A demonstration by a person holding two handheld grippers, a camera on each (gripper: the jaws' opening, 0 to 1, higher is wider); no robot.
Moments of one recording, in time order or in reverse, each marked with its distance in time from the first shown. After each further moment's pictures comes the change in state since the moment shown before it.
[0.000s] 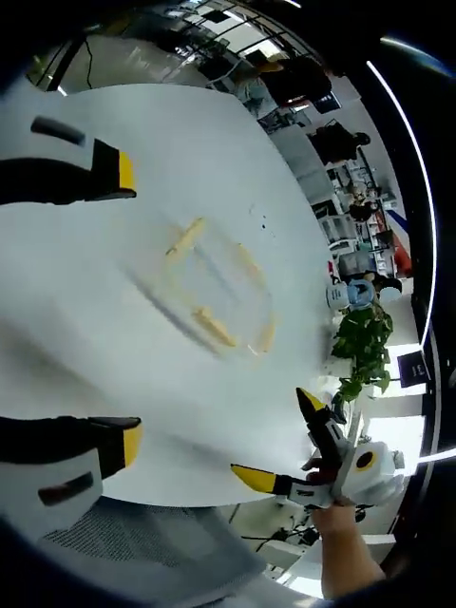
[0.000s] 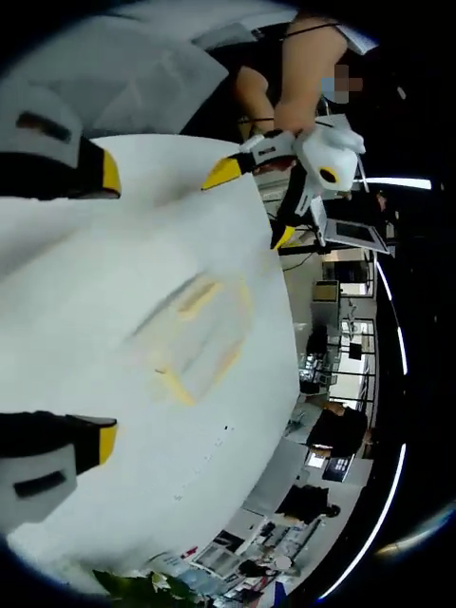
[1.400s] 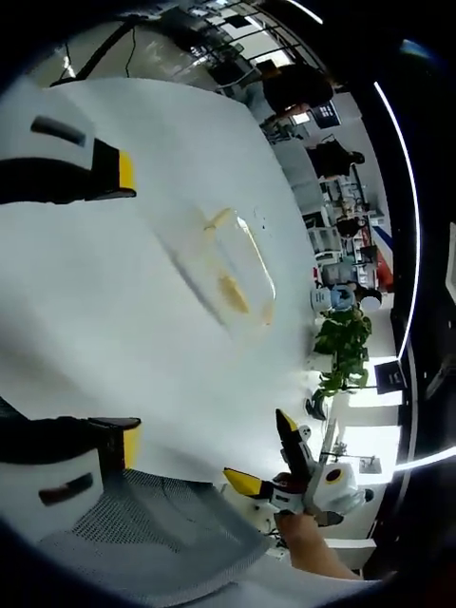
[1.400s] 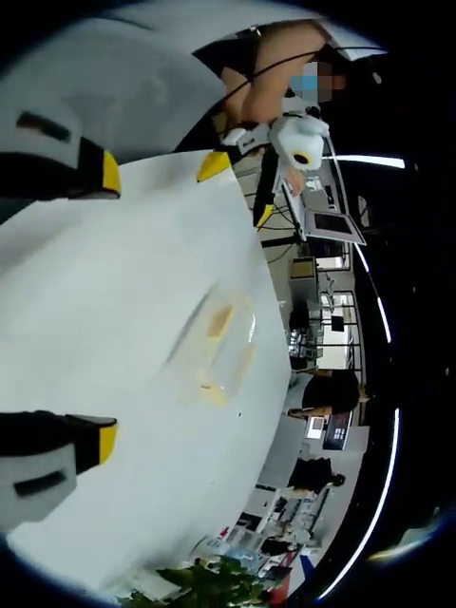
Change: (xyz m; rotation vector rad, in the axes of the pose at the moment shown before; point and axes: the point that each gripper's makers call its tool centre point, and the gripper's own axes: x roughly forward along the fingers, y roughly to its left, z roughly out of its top) left arm -0.041 -0.046 -0.037 -0.093 -0.116 0.007; right arm -0.036 0.055 -0.045 0.117 -0.109 -0.071
